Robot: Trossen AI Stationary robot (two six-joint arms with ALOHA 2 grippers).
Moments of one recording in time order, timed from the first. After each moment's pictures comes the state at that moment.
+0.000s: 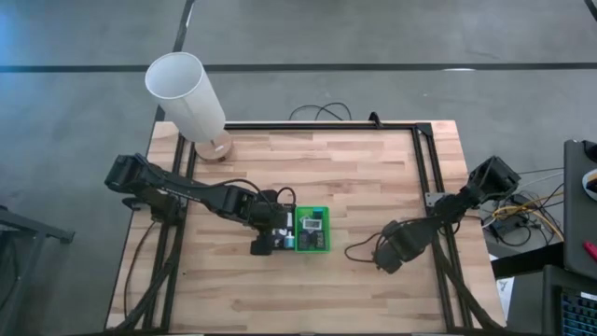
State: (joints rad) left arm -0.20 1.60 1.16 -0.69 -0.07 -0.10; right arm 0.58 1.56 0.80 -1.04 -0.19 1.58
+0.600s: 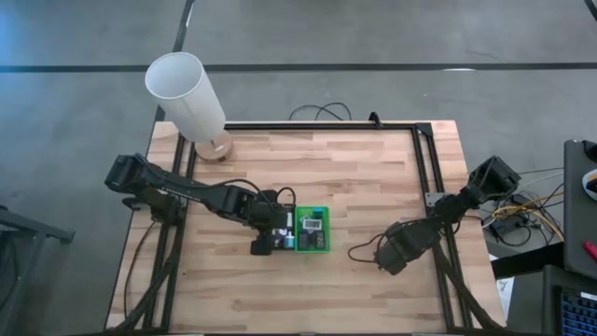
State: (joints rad) left arm -0.20 1.60 1.16 -0.70 -0.07 -0.10; right arm 0.59 1.56 0.78 -1.04 -0.27 1.61
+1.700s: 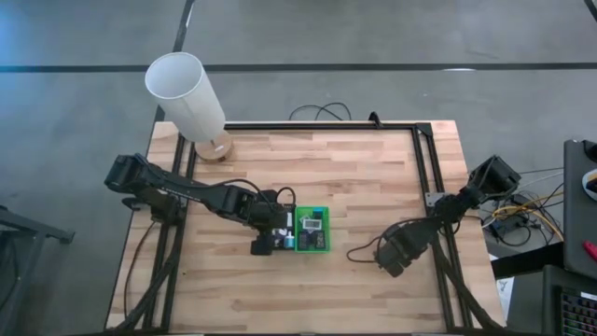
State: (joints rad) left arm -0.20 1.60 1.16 -0.70 -0.07 -0.11; right arm 0.59 1.56 0.73 -0.95 -0.29 1.53
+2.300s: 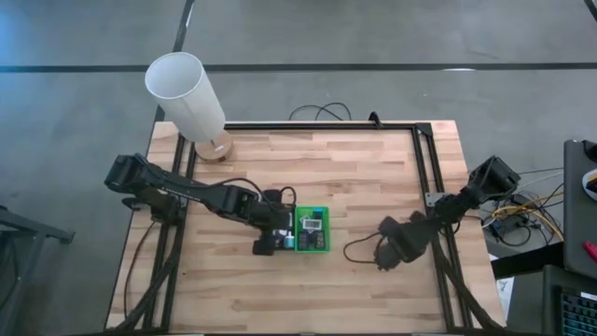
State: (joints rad) left arm -0.20 1.60 1.16 -0.64 -0.08 -0.03; right arm 0.59 1.56 0.79 -1.09 0.04 1.41
